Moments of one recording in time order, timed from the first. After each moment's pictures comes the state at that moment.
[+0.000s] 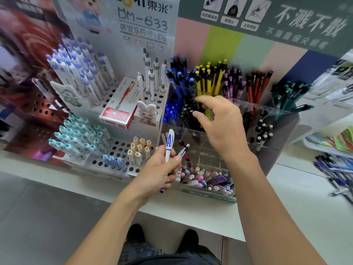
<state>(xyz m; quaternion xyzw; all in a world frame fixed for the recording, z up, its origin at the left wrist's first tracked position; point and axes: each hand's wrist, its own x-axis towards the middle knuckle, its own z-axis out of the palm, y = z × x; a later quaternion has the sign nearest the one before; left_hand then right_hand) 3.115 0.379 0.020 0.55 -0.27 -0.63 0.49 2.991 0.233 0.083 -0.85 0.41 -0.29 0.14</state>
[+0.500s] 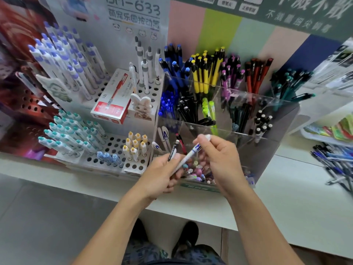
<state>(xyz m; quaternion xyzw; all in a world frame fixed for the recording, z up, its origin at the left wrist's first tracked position) 3.099 0.382 0.010 0.57 -0.27 -0.63 0.46 2.955 0.297 0.035 -0.56 0.50 -0.32 0.58</state>
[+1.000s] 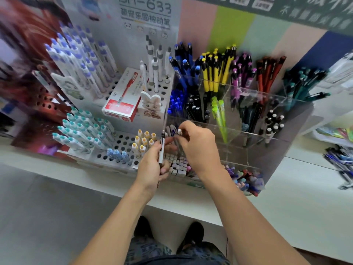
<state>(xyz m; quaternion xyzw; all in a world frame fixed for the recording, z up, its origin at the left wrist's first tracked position) 3.117 0.381 -0.013 0.56 -0.15 -0.54 0.62 3.019 0.284 0.009 -0.85 0.43 -0.24 0.20</state>
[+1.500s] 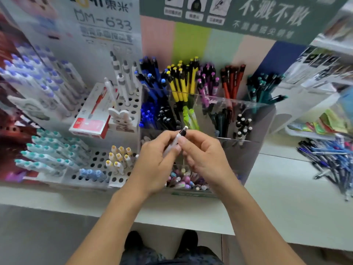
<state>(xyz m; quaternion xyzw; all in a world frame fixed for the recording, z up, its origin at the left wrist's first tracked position) 3.092 0.339 0.045 0.59 -0.56 -0.32 0.49 2.954 0.287 0.072 -0.57 0.42 -0.32 0.63</state>
